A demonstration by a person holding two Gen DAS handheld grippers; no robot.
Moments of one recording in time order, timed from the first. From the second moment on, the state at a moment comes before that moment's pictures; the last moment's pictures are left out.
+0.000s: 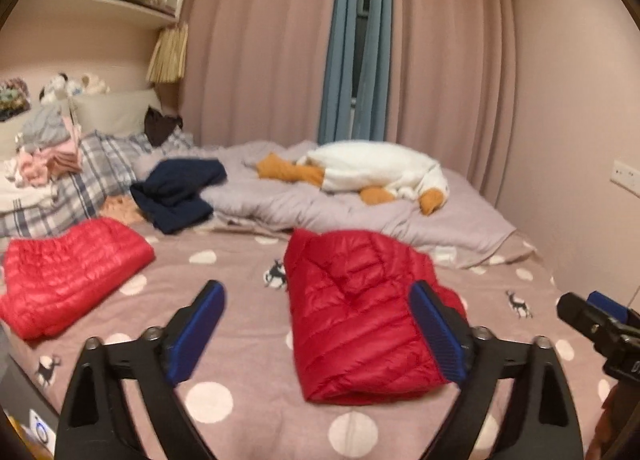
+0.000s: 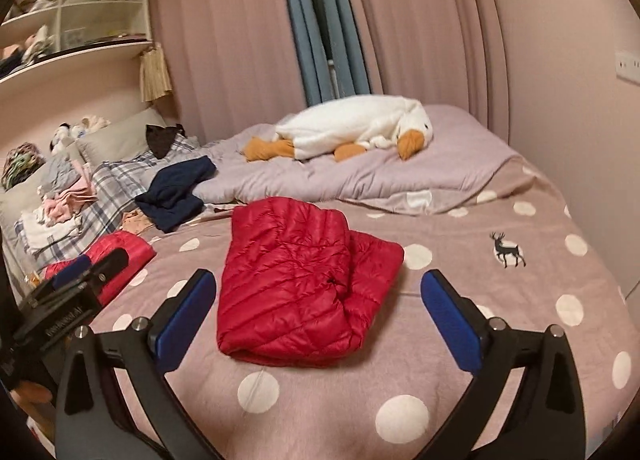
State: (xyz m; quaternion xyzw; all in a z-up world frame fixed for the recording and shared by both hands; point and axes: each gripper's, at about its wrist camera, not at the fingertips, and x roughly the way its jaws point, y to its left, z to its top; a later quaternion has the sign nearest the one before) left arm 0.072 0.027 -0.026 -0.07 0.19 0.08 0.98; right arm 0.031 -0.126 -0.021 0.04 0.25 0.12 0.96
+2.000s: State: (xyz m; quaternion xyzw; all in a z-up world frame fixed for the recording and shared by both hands) left arm 0.061 0.019 -0.027 -0.08 0.20 0.08 0.97; right arm 0.024 -0.130 -0.024 0.02 0.27 0.06 0.96
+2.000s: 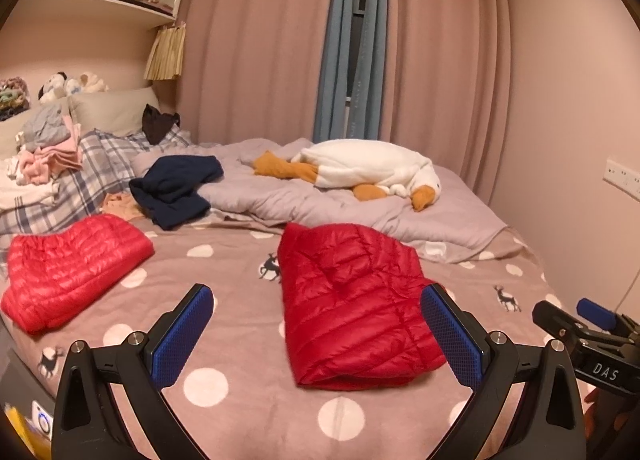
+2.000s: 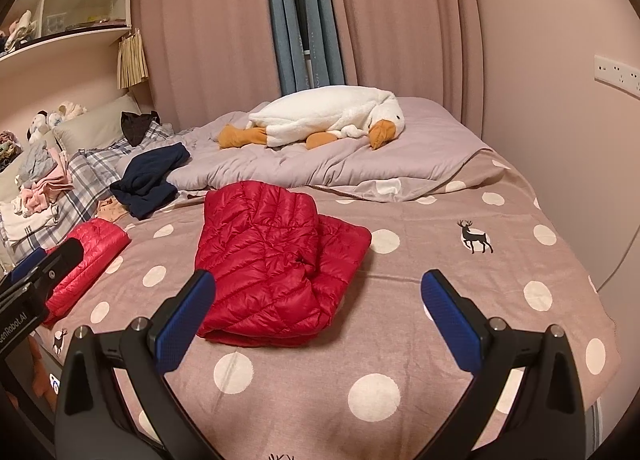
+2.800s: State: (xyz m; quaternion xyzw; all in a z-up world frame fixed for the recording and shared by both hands) left arm 0.065 0.012 -0.025 -0.06 0.21 0.08 0.97; right arm 0.021 -0.137 -0.022 0.02 0.27 0.05 0.96
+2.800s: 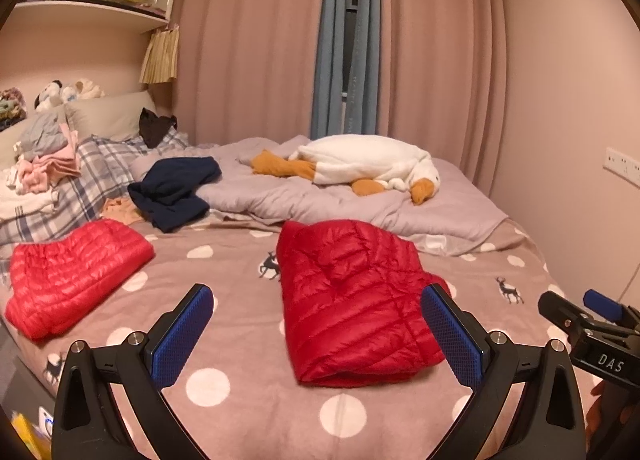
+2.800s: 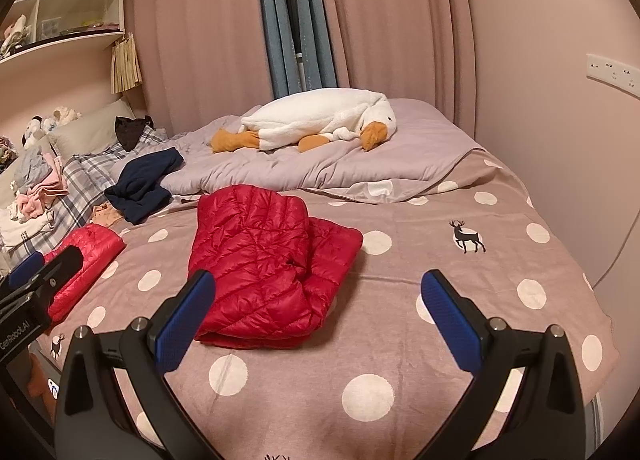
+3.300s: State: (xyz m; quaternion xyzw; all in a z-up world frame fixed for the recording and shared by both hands) left arm 0.067 -0.001 -0.027 -0.03 0.22 0.07 0.97; right arm 0.022 -0.138 -0.022 0.02 0.27 0.04 0.96
